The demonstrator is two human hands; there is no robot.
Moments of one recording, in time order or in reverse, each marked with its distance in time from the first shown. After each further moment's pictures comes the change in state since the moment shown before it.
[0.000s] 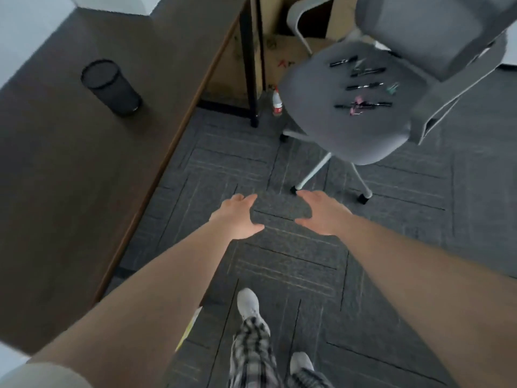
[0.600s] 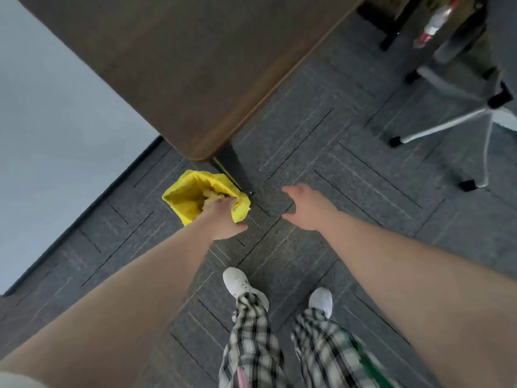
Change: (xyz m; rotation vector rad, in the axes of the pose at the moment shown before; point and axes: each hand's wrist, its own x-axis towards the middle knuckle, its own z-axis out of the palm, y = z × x) left_hand -0.166 -0.282 0.248 -0.390 -0.120 -0.440; right_hand -0.005 -0.222 0.300 -0.240 -0.284 -0.324
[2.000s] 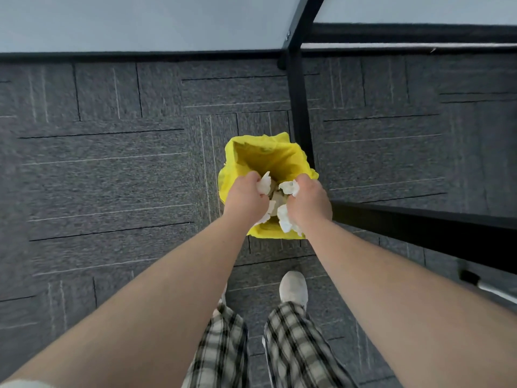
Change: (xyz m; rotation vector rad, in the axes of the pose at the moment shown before) left_hand 0.211 -0.199 0.113 -1.052 0.447 -0.330; right_hand 0.265 -0.177 0.166 -0.329 0.109 -0.042
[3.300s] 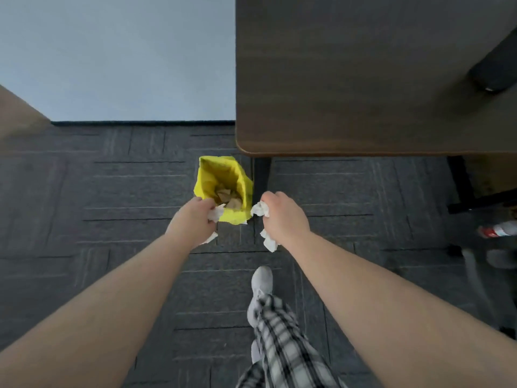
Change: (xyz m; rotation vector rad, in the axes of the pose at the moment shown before) left_hand -0.347 0.145 0.010 0.356 0.259 0.156; right_hand -0.270 0.186 -0.235 -0.048 0.032 -0.574
